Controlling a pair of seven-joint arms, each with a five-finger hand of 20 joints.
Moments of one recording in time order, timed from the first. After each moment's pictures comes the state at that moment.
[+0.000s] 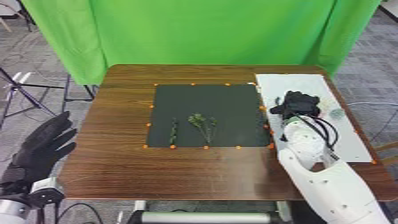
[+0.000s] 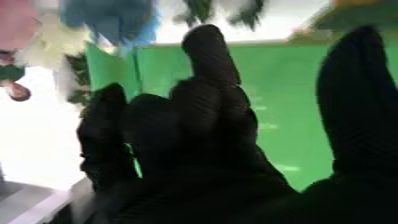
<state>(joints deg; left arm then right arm) 141.6 -64.3 -118.7 -128.2 48.4 0.2 0.3 -80.6 -60.1 65.8 -94.5 -148.6 -10.1 42.2</state>
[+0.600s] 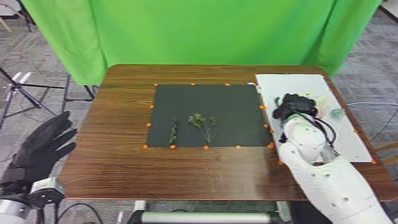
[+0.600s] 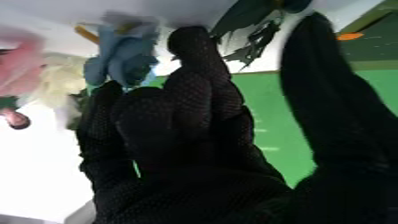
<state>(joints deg) 141.6 -64.3 -118.7 -128.2 48.4 0.1 0.3 -78.7 -60.9 66.3 -92.5 -143.7 -13.2 40.0</state>
